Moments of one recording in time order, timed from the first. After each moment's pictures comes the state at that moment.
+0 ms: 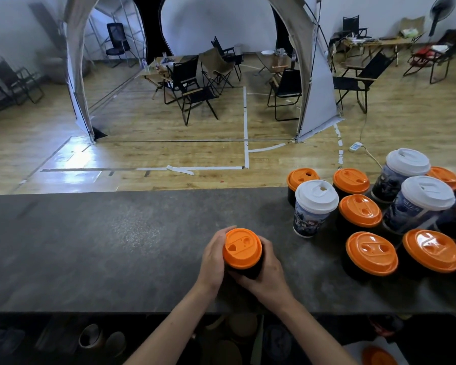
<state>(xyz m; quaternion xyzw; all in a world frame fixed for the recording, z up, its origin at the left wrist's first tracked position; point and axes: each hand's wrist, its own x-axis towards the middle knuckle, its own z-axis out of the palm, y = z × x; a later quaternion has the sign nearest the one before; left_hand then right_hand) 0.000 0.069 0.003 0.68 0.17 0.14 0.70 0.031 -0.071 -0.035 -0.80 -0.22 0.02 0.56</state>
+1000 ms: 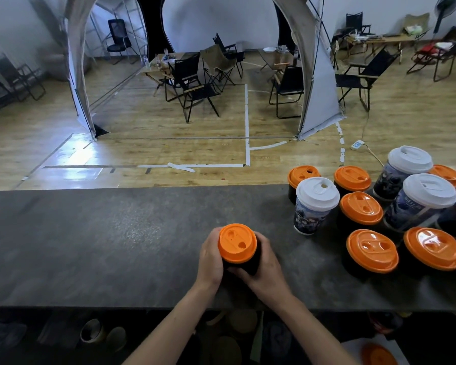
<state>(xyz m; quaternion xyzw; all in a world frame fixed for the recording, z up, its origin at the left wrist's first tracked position) 0.000 0.070 0.000 0.68 0.23 0.18 0.68 0.031 -0.068 -0.036 -0.81 -0.23 0.03 0.54</state>
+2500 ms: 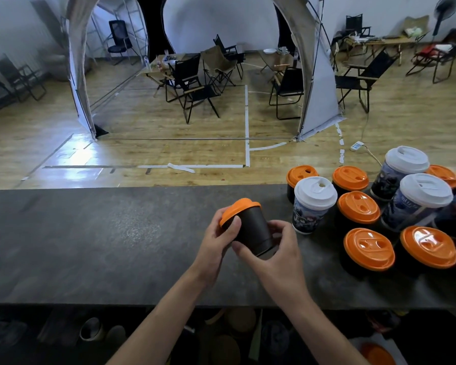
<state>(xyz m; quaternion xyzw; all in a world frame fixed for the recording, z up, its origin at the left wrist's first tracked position) -0.012 0.067 0.068 0.61 0.09 0.06 0.78 -0.002 -0.081 0.074 -0.81 -0.08 0.01 0.58</state>
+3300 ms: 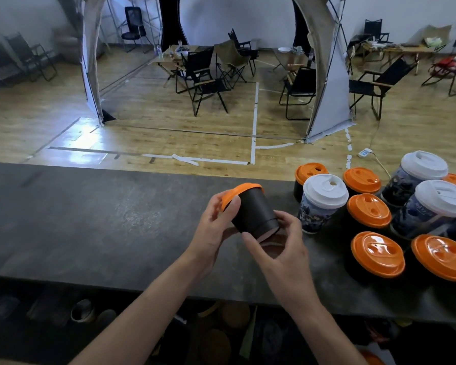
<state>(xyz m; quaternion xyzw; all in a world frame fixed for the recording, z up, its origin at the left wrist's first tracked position) -0.008 0.071 0.072 0.58 0.13 0.09 0.80 -0.005 -0.085 0.076 -0.77 -0.13 0.03 0.63</state>
